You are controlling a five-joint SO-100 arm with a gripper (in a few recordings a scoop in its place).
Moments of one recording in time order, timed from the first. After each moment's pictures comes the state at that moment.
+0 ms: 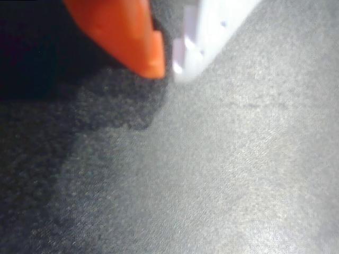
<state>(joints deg) 5.0 182.9 169.5 77.1 90.9</state>
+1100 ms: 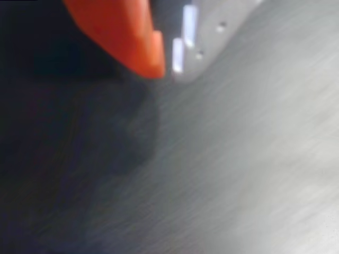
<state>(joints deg) 18.0 126.8 120.8 67.6 69.4</state>
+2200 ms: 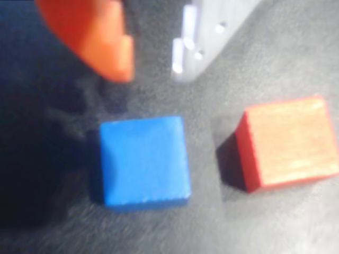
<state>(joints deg) 20.0 72.2 71.8 71.4 77.5</state>
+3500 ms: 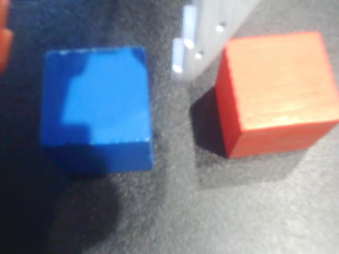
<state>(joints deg) 17.1 58.9 63.5 71.1 78.8</state>
